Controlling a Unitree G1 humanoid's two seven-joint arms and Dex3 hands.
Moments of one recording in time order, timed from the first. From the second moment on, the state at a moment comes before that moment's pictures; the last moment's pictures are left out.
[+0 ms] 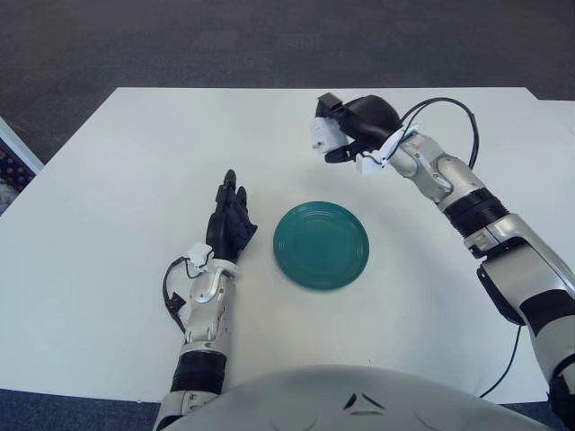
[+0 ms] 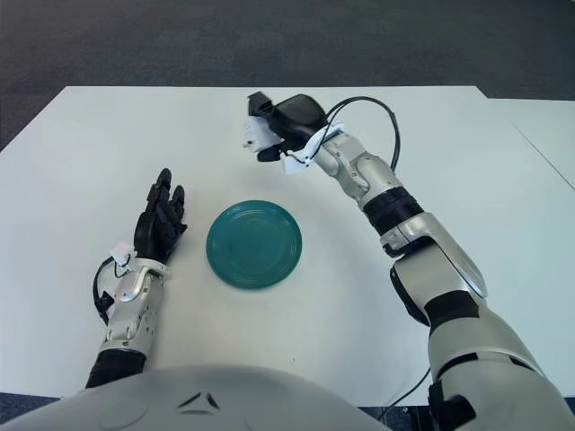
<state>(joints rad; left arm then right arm) 0.08 -0.07 0.05 0.18 -0.19 -0.33 -0.15 -0.77 -0.46 0.60 0.32 -0.79 -0.41 0.00</state>
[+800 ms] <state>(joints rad) 0.09 -0.06 0.05 0.11 -0.15 -0.21 -0.12 -0.58 -0.44 0.65 0.18 -0.91 -0.57 0.04</state>
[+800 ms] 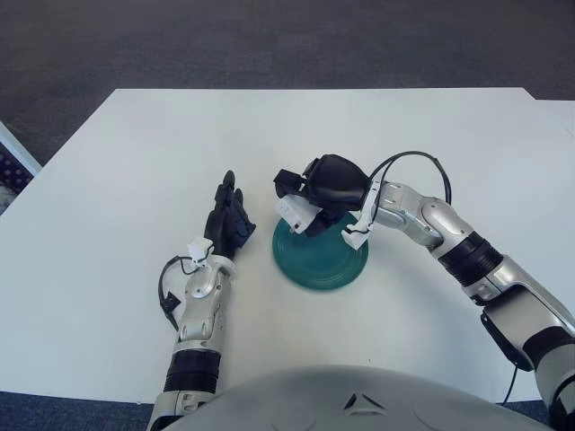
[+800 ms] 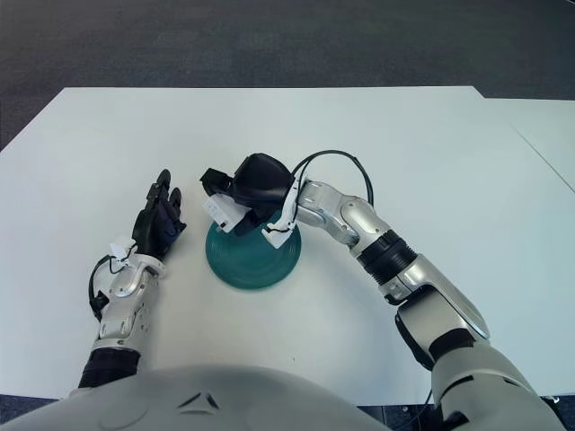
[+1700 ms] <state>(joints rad) 0.09 -0.10 0.04 0.11 -0.14 -0.26 -0.11 -0.55 -0.42 0.70 0.29 -0.96 -0.62 0.05</state>
